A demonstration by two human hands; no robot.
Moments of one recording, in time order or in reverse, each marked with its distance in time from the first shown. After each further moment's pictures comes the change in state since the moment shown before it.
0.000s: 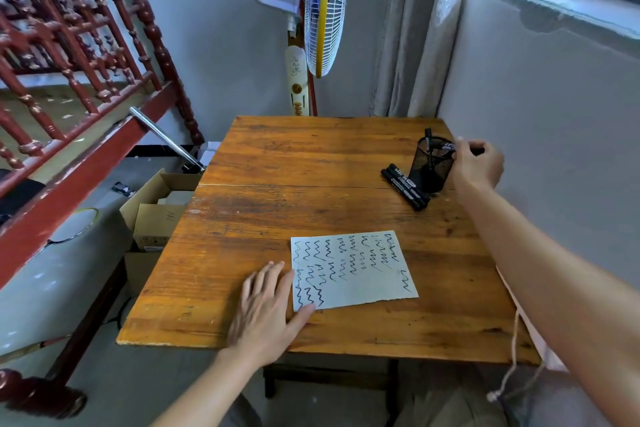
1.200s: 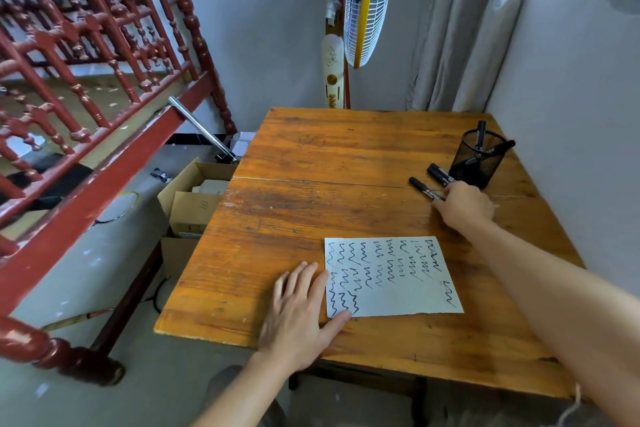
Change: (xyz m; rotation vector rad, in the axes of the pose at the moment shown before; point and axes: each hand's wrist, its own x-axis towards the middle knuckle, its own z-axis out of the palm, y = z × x) left_hand 0.000 0.002 -0.006 -0.015 0.015 -0.003; right_hand -0.007 0.075 0.070 -1.117 -0.422 -0.301
